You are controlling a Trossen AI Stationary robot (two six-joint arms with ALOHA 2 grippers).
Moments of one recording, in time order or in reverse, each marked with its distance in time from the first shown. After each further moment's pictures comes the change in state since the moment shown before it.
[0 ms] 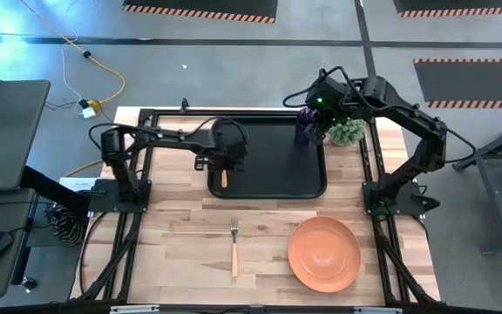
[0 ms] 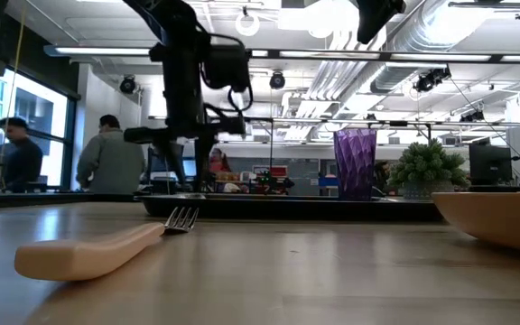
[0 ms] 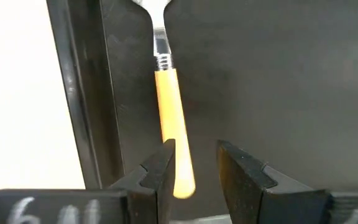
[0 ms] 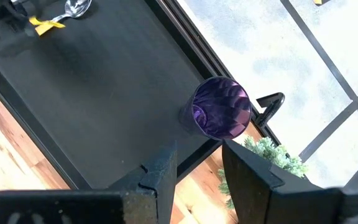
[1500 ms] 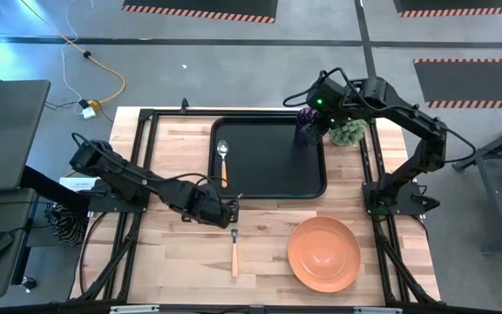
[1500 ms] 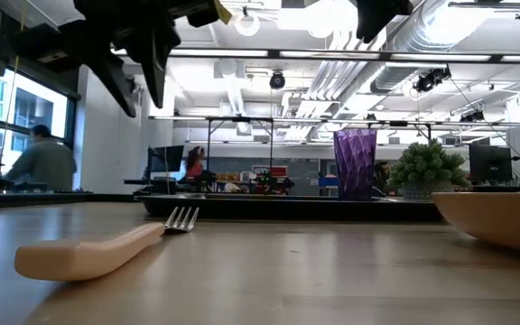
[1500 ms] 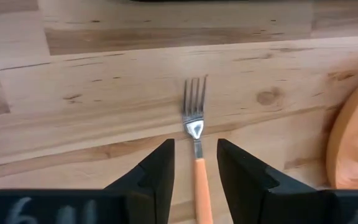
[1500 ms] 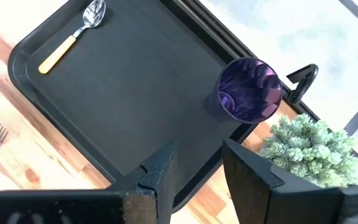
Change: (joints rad) left arm -0.610 -0.192 0.000 -0.041 -0.116 -0.572; right arm 0.009 0.000 0.000 -0.014 -0.085 0.201
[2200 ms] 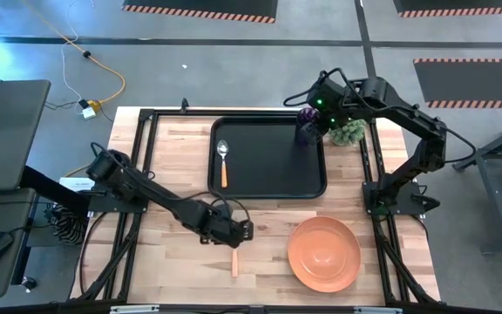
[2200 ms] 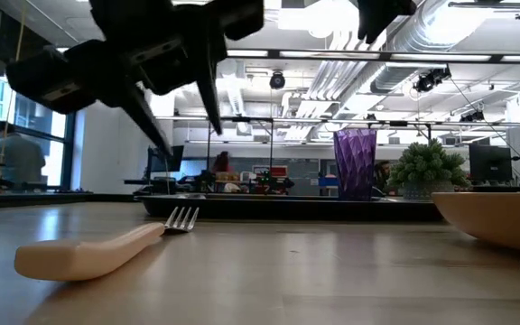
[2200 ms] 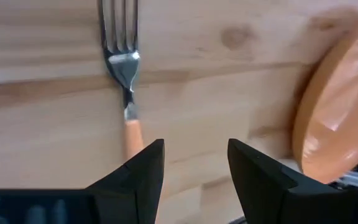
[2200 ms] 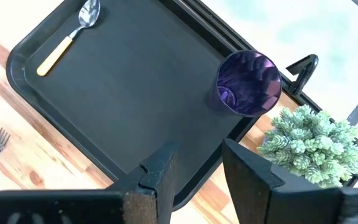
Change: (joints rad) left arm -0.081 0.190 0.000 0.363 0.040 -0.139; right arm 0.000 0.000 0.000 -0.014 -0.002 0.046
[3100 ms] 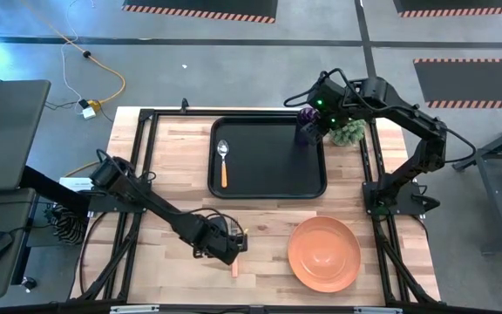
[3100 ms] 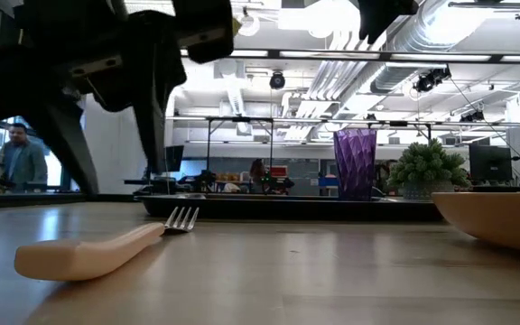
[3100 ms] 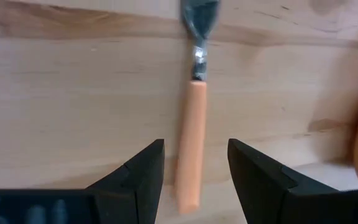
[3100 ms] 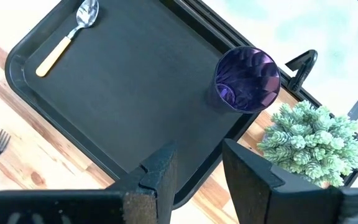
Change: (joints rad) left arm -0.091 0.059 -0.003 -0.029 0.015 -0.176; right arm 0.000 0.000 0.000 -0.010 0.000 0.021
